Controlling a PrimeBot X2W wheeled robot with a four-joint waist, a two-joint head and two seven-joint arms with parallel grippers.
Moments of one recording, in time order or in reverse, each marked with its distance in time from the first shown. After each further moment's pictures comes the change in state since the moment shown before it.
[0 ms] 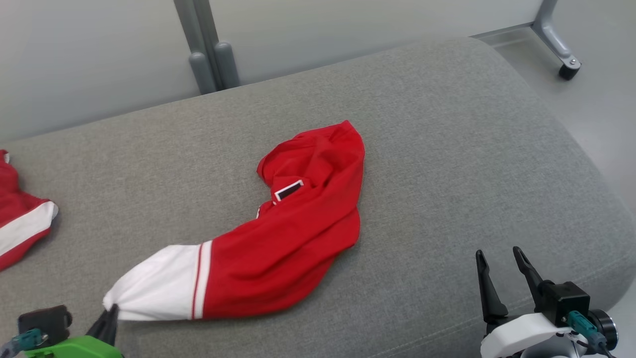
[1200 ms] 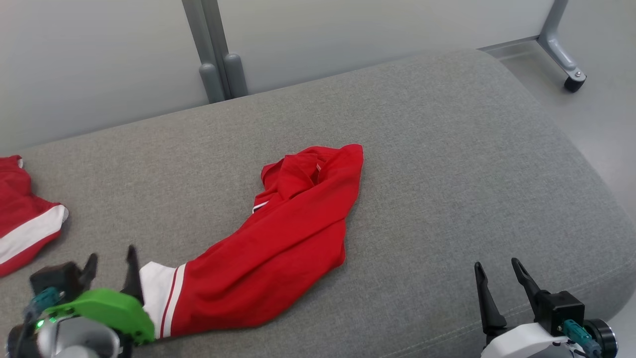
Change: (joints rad) left arm -0.149 -0.080 0.036 0.190 0.067 0.100 -0.192; right arm 0.021 0.000 0.001 0.018 -0.030 0.000 0.000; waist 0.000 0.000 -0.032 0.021
